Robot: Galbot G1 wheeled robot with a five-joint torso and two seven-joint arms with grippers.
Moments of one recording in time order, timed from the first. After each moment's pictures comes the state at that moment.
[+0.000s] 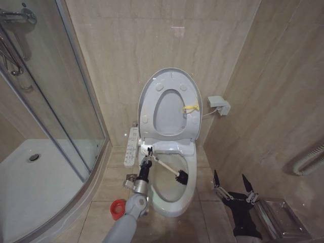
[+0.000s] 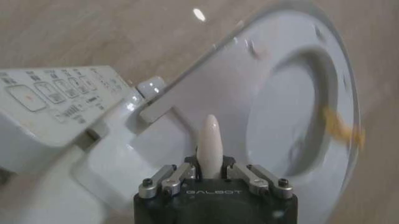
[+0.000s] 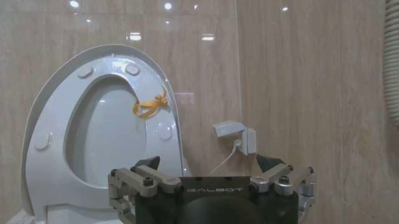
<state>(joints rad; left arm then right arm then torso) 0.91 -1.45 -0.05 -1.18 -1.00 -0.47 0.36 -1.90 1.52 0.56 2.32 0.11 0.29 0.18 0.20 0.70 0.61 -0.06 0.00</state>
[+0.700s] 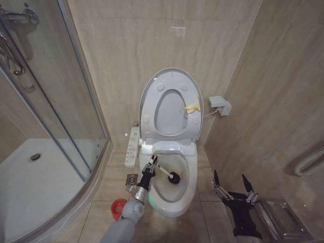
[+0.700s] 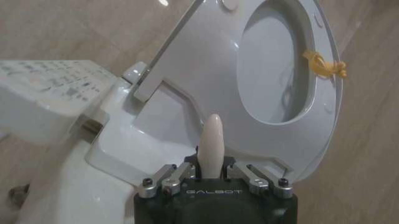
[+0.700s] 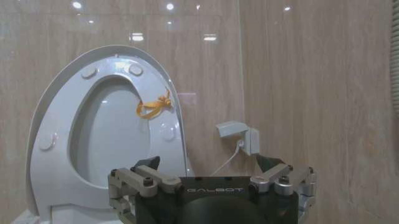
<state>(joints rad) 0.90 -1.49 -0.02 -1.04 -0.83 -0.51 0.39 -1.90 1.52 0.56 2.32 0.11 0.29 0.18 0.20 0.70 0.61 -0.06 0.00</state>
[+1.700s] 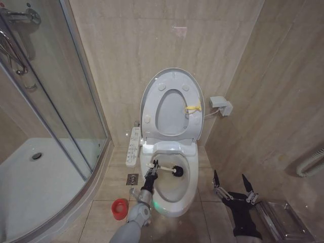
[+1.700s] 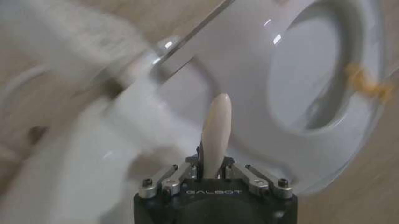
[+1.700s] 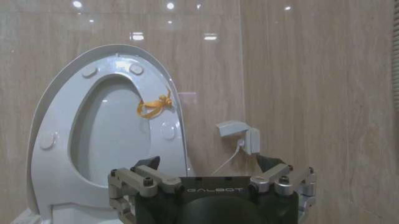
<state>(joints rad) 0.90 -1.48 0.01 -1.11 -1.05 -0.43 0.34 -1.90 1.52 0.56 2.32 0.11 0.29 0.18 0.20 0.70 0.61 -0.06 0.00</state>
